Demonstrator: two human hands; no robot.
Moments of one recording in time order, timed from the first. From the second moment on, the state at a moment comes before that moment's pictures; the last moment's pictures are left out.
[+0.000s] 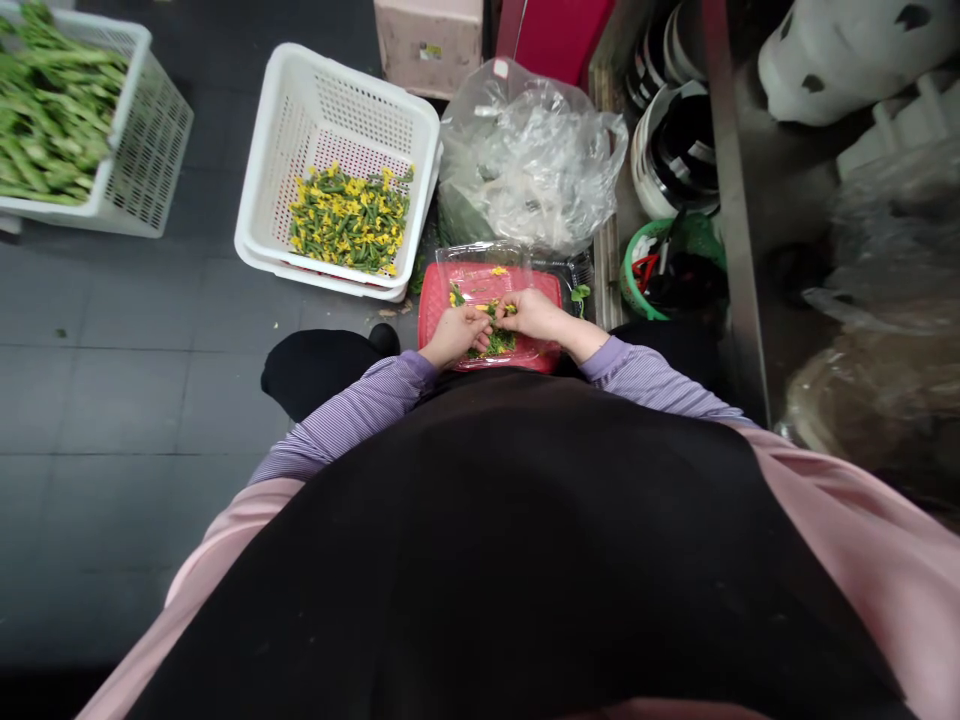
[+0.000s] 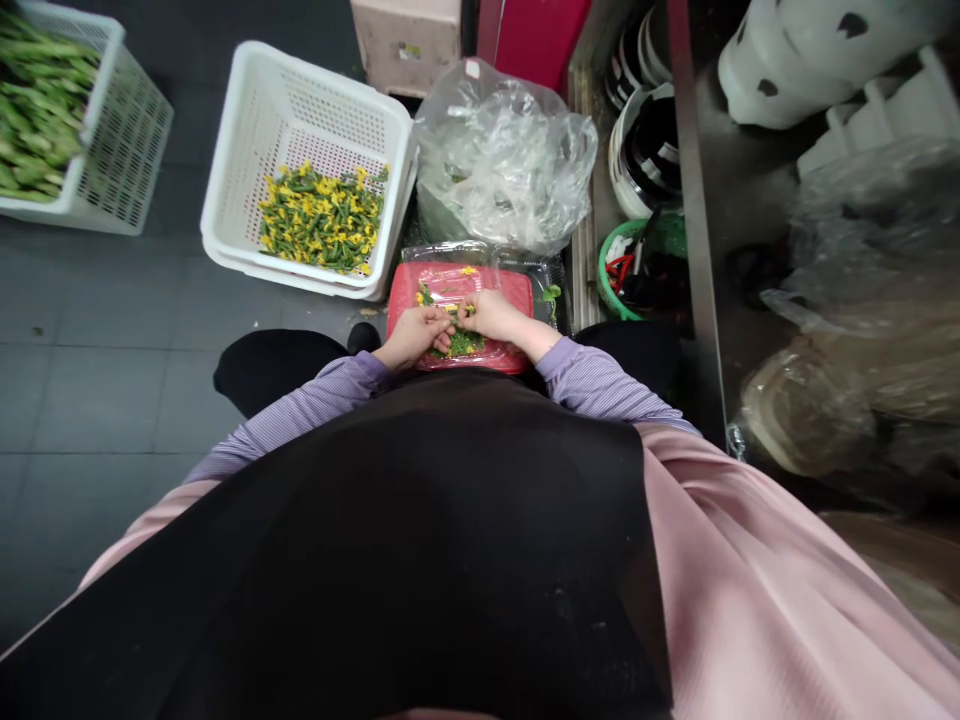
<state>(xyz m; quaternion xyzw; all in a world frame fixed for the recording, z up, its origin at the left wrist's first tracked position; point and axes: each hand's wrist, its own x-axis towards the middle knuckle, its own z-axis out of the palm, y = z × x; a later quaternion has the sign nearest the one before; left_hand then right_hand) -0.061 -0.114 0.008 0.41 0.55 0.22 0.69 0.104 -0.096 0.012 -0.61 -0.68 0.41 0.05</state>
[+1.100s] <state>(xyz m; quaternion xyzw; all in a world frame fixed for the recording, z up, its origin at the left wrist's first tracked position) -0.067 -0.114 -0.008 0.76 0.44 0.01 0.49 0.029 -0.028 -0.041 -0.64 -0.72 0.25 -0.12</state>
